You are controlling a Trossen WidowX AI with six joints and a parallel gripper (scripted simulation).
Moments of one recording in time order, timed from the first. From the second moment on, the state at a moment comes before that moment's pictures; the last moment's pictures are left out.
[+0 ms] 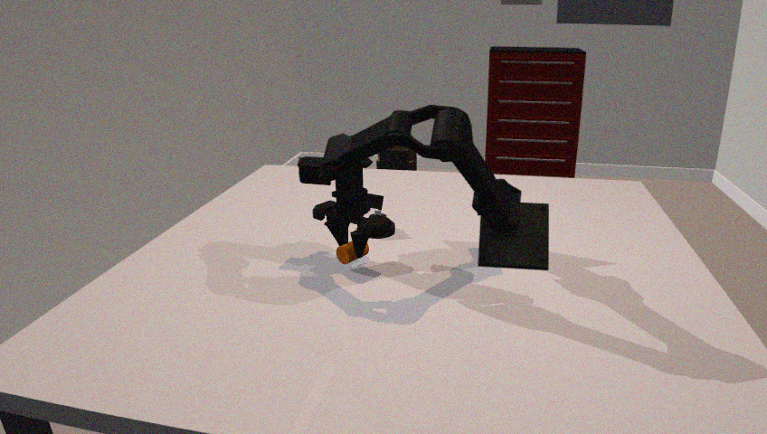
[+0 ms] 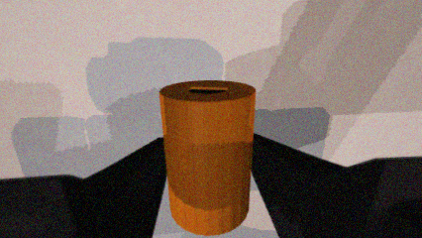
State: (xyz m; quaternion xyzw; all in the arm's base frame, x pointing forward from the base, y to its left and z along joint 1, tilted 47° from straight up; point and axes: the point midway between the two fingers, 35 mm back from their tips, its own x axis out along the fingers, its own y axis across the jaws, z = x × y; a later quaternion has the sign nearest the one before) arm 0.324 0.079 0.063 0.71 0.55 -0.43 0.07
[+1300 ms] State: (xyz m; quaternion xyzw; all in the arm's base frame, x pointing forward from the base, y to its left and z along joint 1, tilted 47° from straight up) arm 0.324 0.088 0.057 0.71 0.55 -0.44 0.06
